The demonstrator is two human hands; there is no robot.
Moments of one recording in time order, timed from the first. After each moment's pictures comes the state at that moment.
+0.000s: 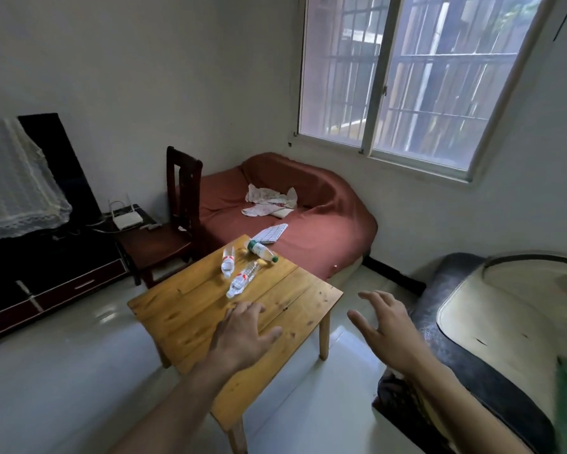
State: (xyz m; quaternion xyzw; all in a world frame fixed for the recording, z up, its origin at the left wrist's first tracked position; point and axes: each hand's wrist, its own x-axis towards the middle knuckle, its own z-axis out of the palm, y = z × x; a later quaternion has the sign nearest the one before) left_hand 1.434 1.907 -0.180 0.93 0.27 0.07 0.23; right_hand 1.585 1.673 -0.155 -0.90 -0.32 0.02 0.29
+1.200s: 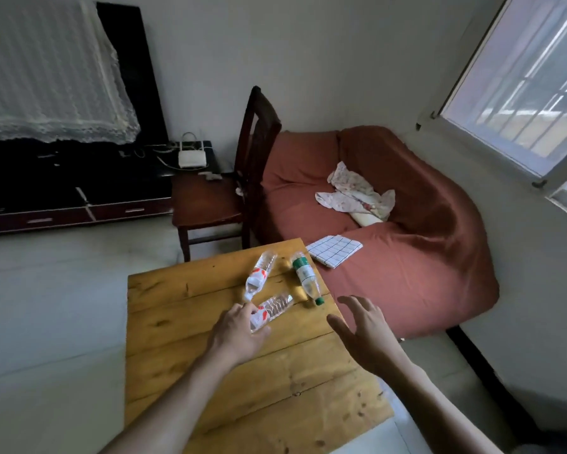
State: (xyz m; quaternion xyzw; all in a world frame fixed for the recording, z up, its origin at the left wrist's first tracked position) left_hand 1.724 2.189 -0.294 0.80 0.52 0.04 0.31; right_hand 1.944 2.060 -0.228 -0.82 -0.53 0.16 0.15
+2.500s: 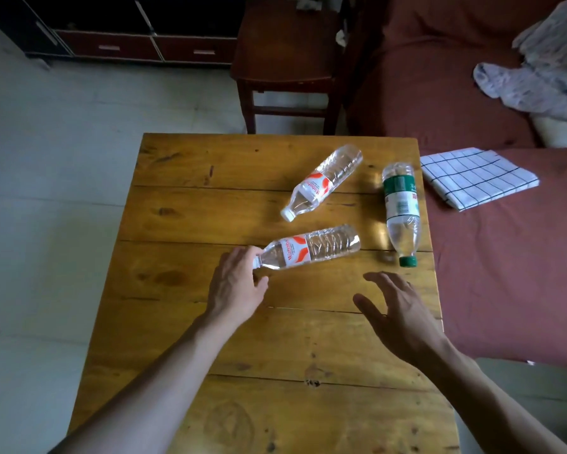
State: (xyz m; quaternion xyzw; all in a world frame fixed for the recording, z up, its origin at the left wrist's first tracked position) left_hand 1.781 2.250 -0.559 0.65 0.71 0.07 0.25; right_hand 2.052 2.200 -0.518 -0.69 -0.64 0.33 0.03
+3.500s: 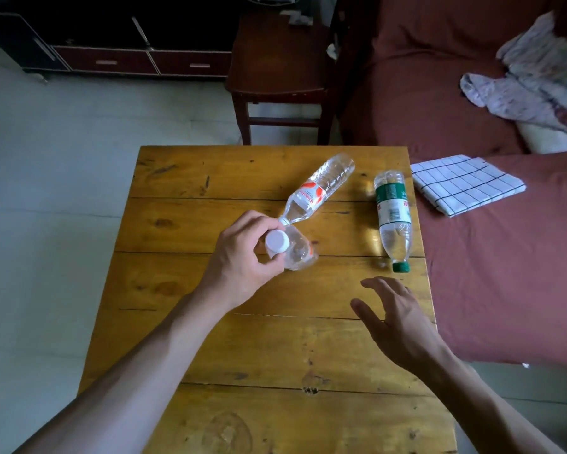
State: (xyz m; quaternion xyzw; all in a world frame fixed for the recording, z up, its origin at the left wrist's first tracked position) left_hand 1.789 2.289 -0.482 0.77 0.51 0.30 0.23; right_hand 2.053 2.197 -0.509 -0.70 -0.64 0.32 0.06
